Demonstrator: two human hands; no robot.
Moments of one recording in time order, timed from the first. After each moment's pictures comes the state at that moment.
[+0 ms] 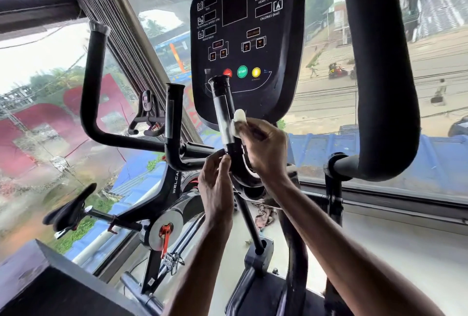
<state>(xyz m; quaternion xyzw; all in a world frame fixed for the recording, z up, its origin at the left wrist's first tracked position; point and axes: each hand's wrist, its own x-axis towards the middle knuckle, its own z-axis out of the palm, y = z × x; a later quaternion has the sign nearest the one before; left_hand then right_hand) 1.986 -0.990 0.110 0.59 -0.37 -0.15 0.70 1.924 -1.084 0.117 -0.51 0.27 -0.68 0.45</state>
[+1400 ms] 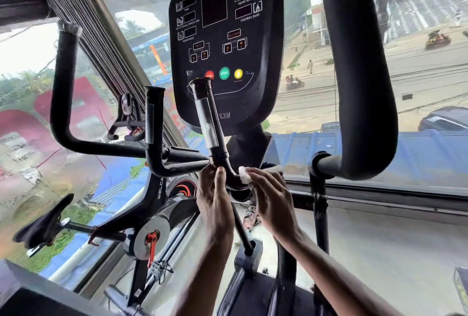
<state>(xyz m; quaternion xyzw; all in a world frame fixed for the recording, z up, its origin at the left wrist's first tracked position) 1.968 -0.991 0.087 0.61 -0.37 -0.13 0.68 1.886 -1.063 -0.008 -0.70 0.29 -0.64 0.14</state>
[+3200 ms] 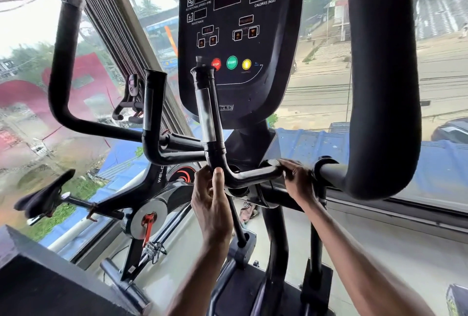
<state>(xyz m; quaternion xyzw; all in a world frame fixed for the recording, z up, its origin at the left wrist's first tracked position) 1.960 -0.995 0.068 0.62 -0.35 -0.07 0.69 1.847 -1.176 -0.046 -0.71 0.40 -0.54 0.21</state>
